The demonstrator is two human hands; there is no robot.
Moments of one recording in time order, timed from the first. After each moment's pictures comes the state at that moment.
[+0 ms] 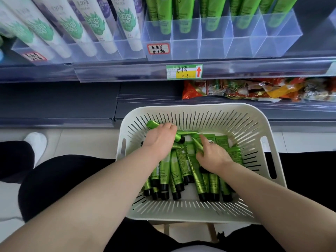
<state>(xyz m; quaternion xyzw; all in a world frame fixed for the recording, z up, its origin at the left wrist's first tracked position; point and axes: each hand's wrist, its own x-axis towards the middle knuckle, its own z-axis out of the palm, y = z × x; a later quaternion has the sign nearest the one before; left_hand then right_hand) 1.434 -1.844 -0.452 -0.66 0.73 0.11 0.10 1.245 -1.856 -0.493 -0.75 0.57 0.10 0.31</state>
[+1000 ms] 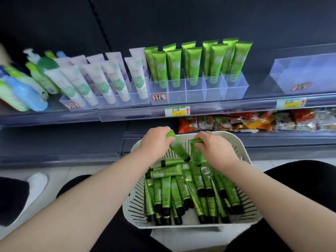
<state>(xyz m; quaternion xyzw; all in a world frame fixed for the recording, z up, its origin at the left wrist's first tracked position) 1.436 -1.849 -0.332 -0.71 0.66 0.19 -0.12 1.240 -1.870 -0.358 -0.82 0.53 -0.15 0.19</state>
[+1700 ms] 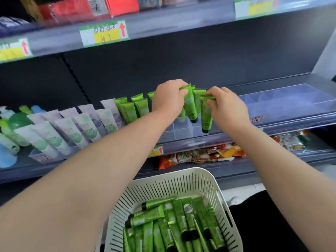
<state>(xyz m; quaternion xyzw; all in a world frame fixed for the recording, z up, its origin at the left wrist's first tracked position) 1.315 -1.991 -0.170 -0.62 0.70 0.03 -0.36 1.152 -1.979 -0.204 -0.73 0.59 -0.35 0.00</state>
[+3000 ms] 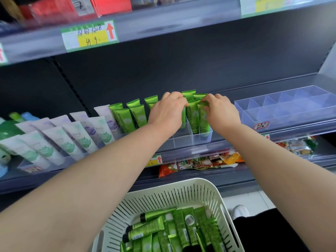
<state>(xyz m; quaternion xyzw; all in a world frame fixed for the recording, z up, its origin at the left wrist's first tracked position) 1.323 -2.018 -0.203 -0.59 0.78 -0.10 -0.19 1.157 -2.043 -0.232 -0.74 0.62 -0.26 0.00</state>
